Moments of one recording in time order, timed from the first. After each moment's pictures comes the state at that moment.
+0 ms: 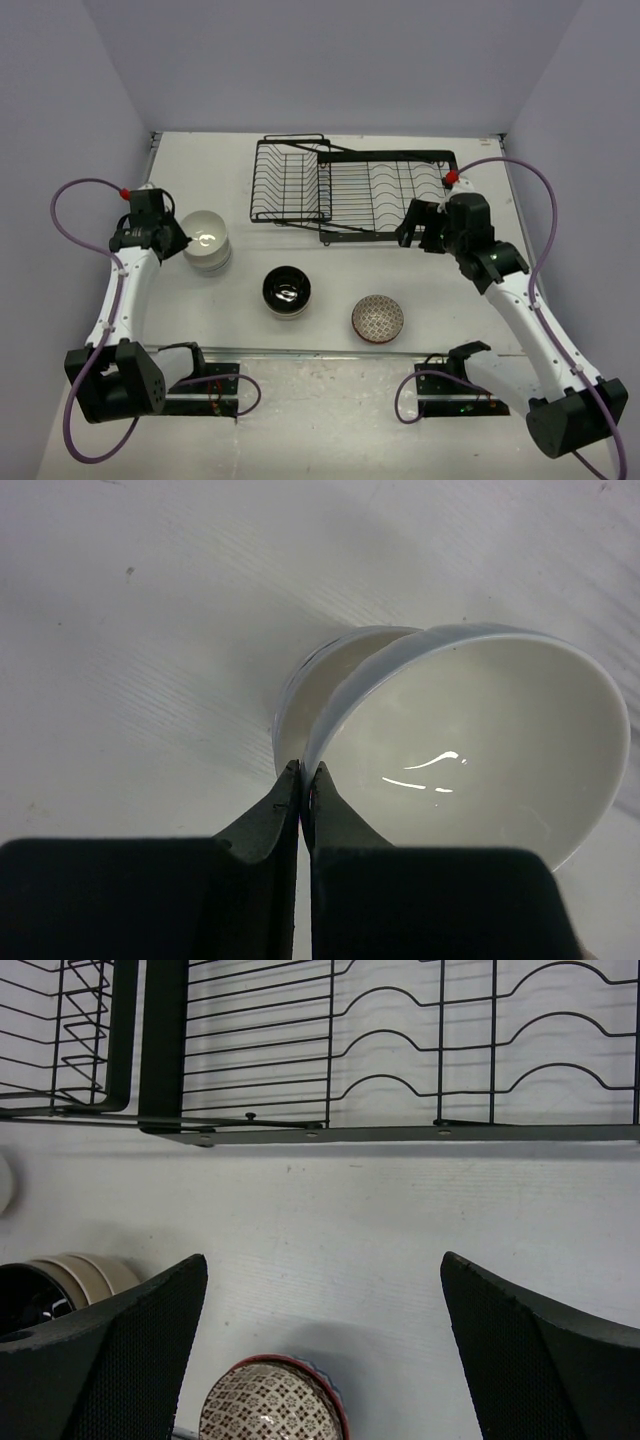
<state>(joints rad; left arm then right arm) 0.15 1.14 0.93 -0.69 -0.09 -0.43 0.30 0.97 0.92 -0.57 -0.01 0.41</state>
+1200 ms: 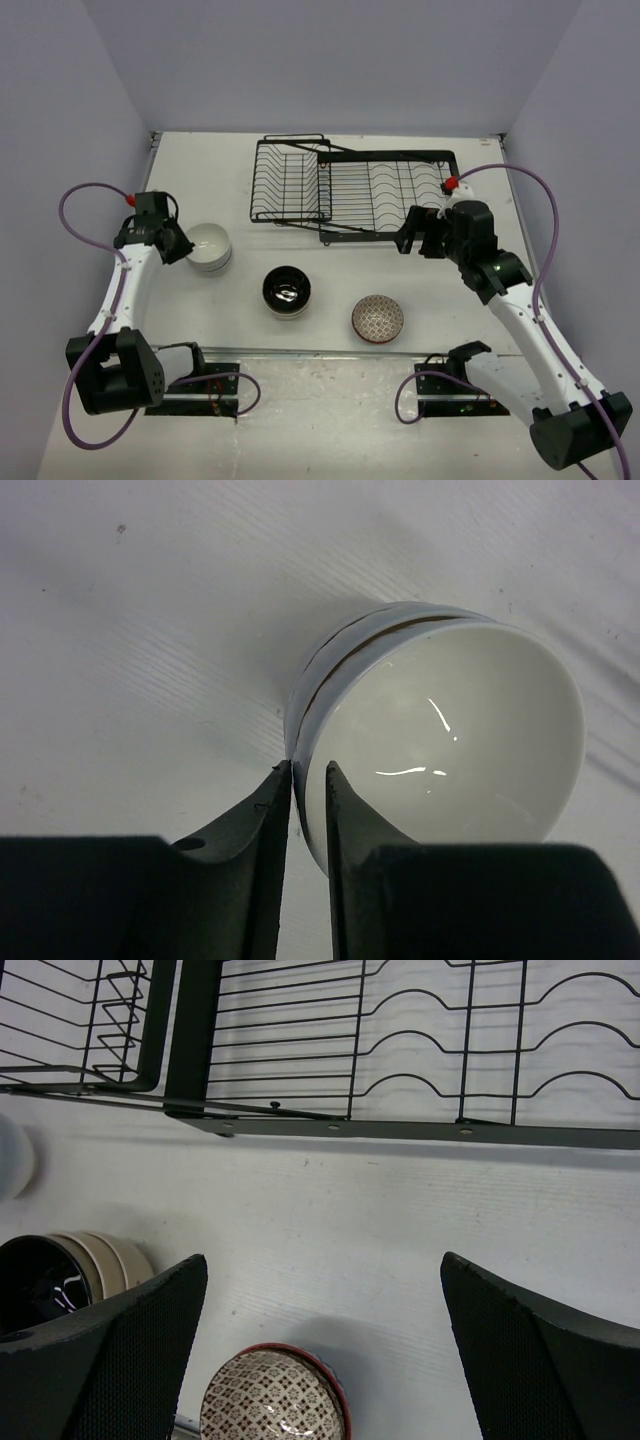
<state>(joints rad) 0.15 1.19 0.89 -0.71 -0.09 -0.43 0.32 0.90 0.87 -0.55 -0.05 0.39</state>
